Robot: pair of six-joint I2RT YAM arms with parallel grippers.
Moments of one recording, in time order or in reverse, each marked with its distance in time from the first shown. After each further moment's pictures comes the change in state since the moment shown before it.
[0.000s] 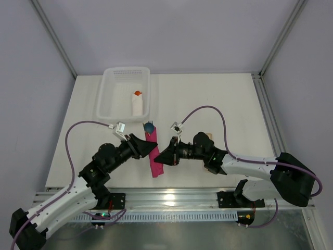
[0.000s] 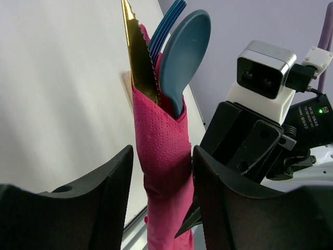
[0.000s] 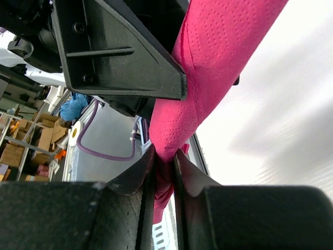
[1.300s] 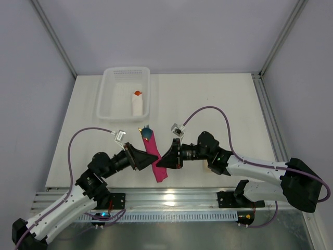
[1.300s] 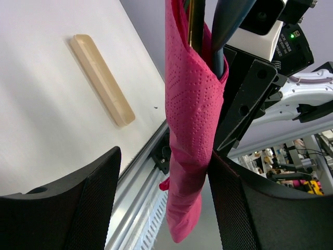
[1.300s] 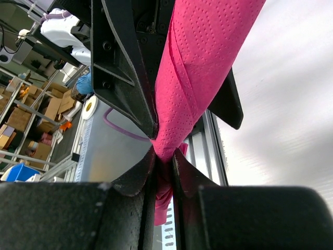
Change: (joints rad) left arm 0.000 -0.196 -0.114 0.014 0.238 -0.016; right arm 0.000 -0.093 0.008 -0.057 -0.140 -0.063
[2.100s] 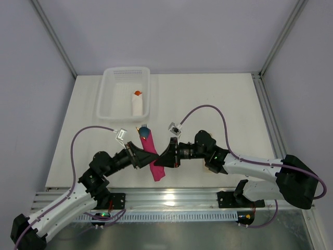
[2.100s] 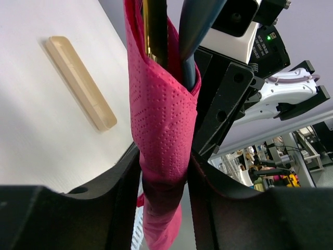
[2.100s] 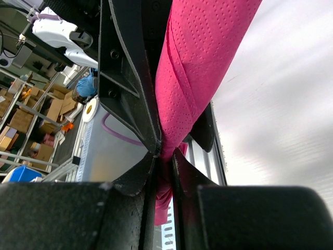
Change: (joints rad) left arm 0.000 0.074 -0.019 0.156 0.042 -0.071; right arm 0.004 0.051 0.030 0.018 0.003 0.010
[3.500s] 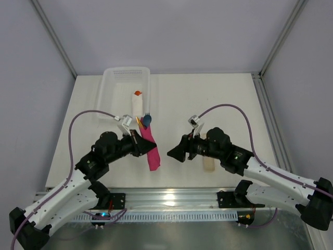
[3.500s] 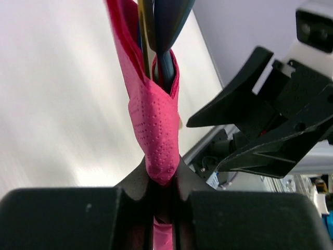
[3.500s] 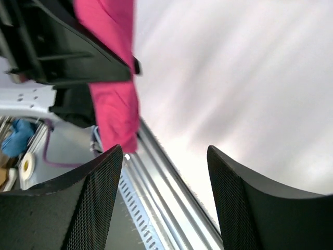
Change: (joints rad) left arm 0.042 0.192 0.319 -0.430 -0.108 0.224; right arm -0.065 -0.289 0.079 -0.581 0.338 -0.050
